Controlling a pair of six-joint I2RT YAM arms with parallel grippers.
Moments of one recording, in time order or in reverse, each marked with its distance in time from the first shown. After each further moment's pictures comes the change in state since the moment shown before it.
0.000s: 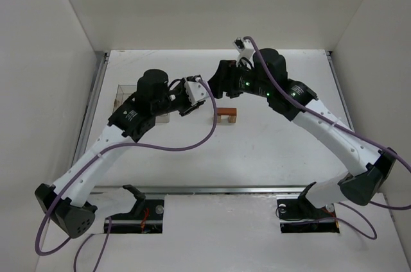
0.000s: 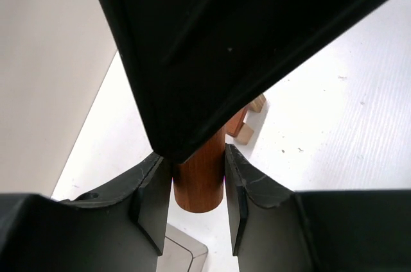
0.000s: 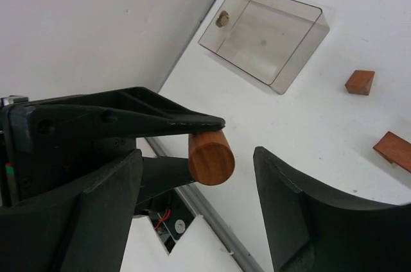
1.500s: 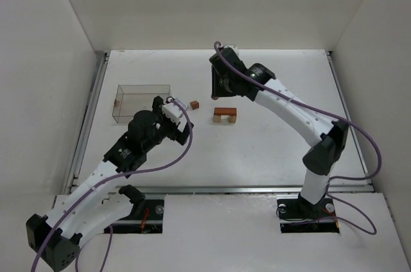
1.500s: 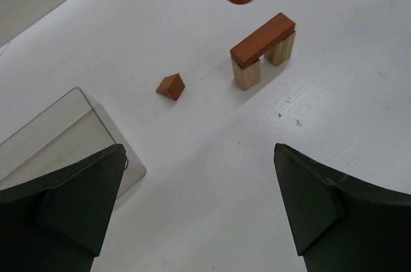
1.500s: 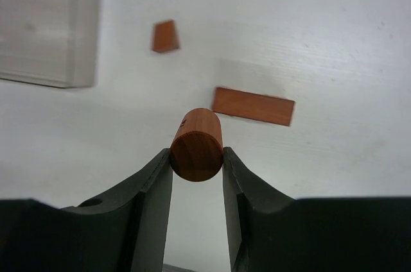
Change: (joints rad) left arm 0.002 -0.343 -0.530 0.246 -0.333 -0.379; right arm 0.071 0.370 0.383 -0.512 0.595 -0.012
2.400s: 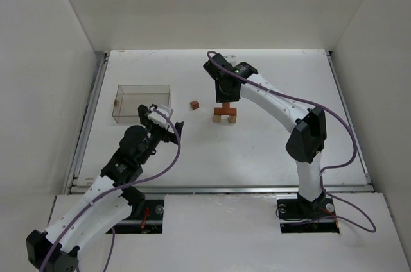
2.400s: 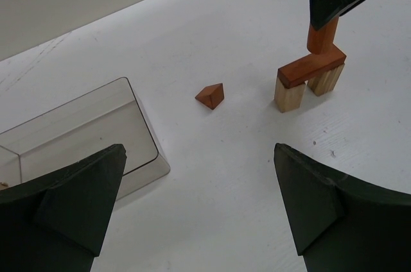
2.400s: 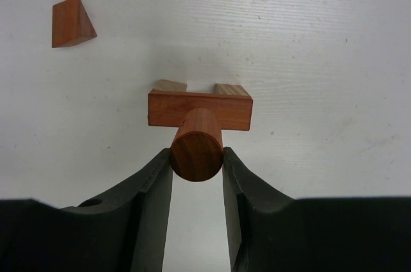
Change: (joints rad) left arm 0.027 -0.192 -0.219 0.195 -0.195 -0.078; right arm -0.050 0.222 0.067 -0.185 0.093 0.020
